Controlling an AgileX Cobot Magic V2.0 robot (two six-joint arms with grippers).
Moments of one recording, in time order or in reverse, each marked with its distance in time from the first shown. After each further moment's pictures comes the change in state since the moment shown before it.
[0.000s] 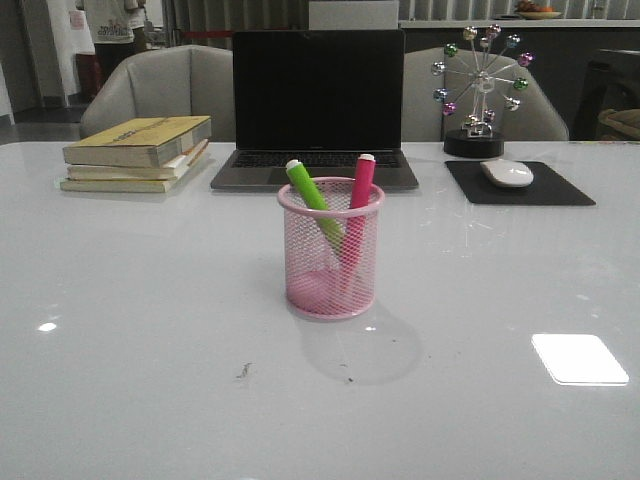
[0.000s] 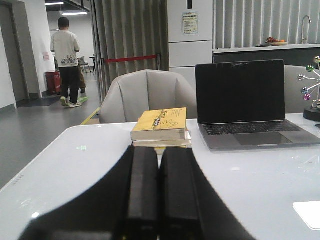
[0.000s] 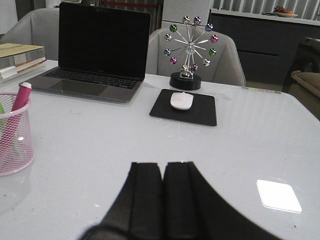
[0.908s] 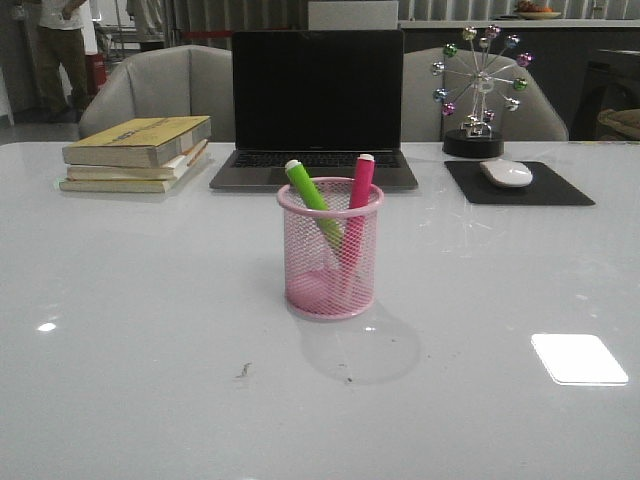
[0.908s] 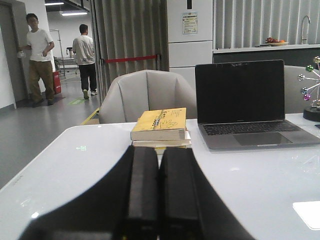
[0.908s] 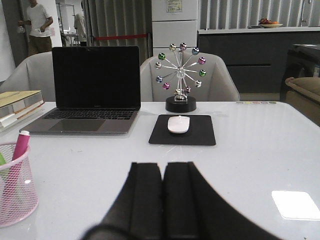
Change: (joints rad) left arm 0.000 0.000 0.000 0.000 0.000 0.000; right arm -0.030 0.000 0.000 -0.024 -0.094 0.157
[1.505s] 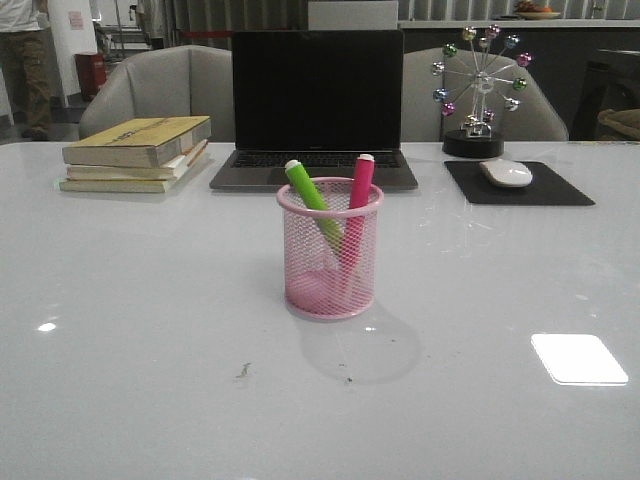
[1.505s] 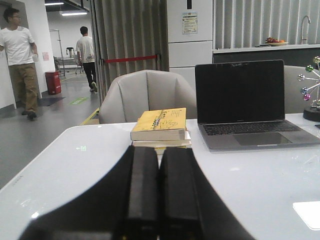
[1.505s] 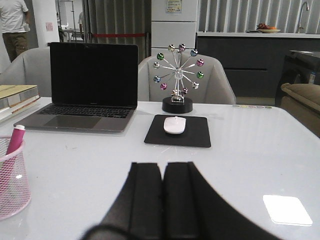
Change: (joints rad) left arm 0.000 0.000 0.000 0.000 0.000 0.000; right arm -0.004 0.000 0.000 -0.048 0.000 0.002
